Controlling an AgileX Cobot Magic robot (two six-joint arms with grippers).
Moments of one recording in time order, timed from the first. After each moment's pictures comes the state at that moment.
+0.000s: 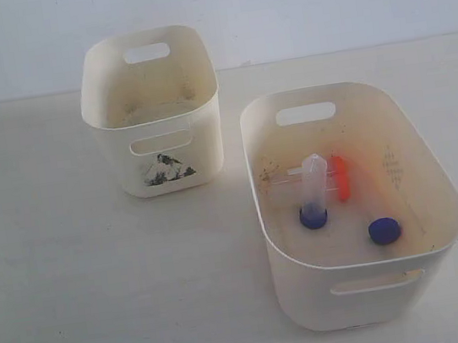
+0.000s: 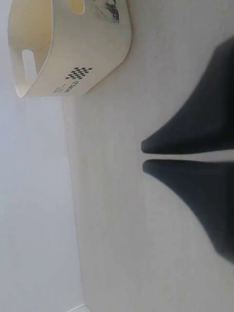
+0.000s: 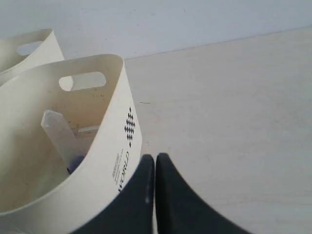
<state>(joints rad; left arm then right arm) -0.02 0.01 0.00 0.13 0.28 -0.02 0.03 0.00 0.00 0.10 0.33 0.11</state>
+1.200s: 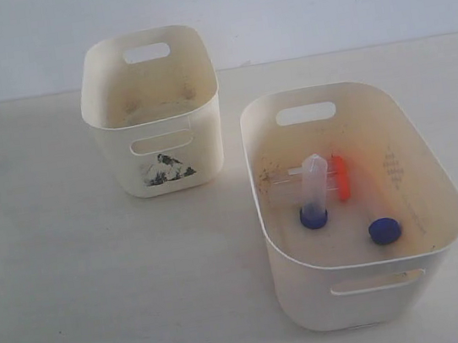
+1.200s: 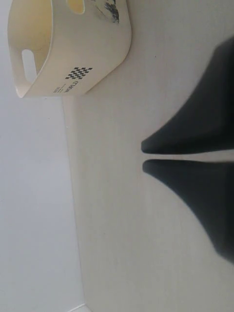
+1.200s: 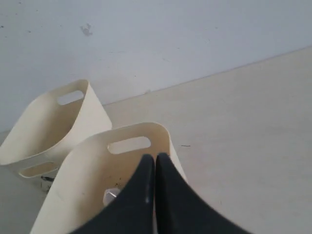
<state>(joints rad) -0.02 0.01 0.00 0.13 0.28 -0.02 0.03 0.44 -0.38 0.33 0.29 0.06</state>
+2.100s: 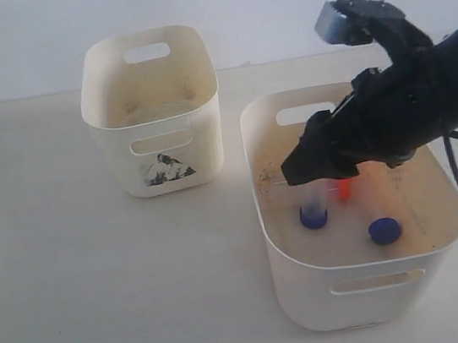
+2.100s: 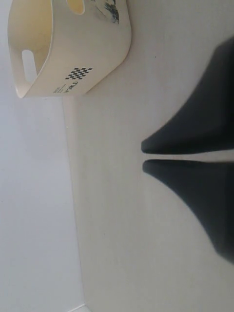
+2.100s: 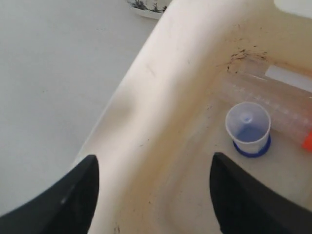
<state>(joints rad) -0.02 0.01 0.00 0.13 0.28 -0.02 0.24 1.39 -0.82 0.88 0.66 -0.75</state>
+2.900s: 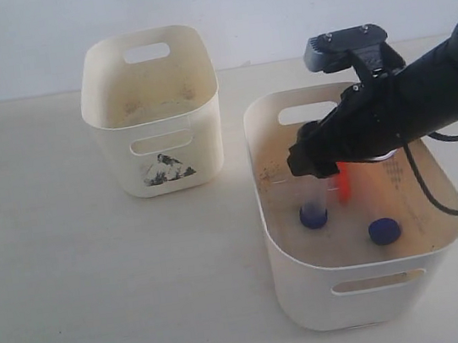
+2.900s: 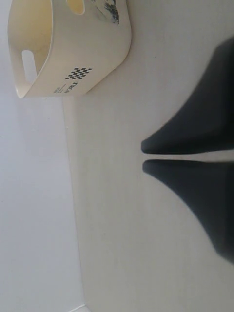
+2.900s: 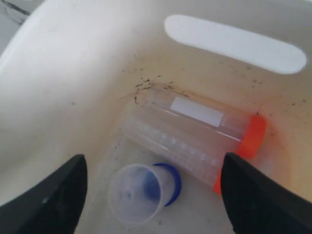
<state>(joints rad) -0.02 0.01 0.00 0.13 0.28 -0.02 0.26 1.59 -0.83 0.84 0.33 -0.77</state>
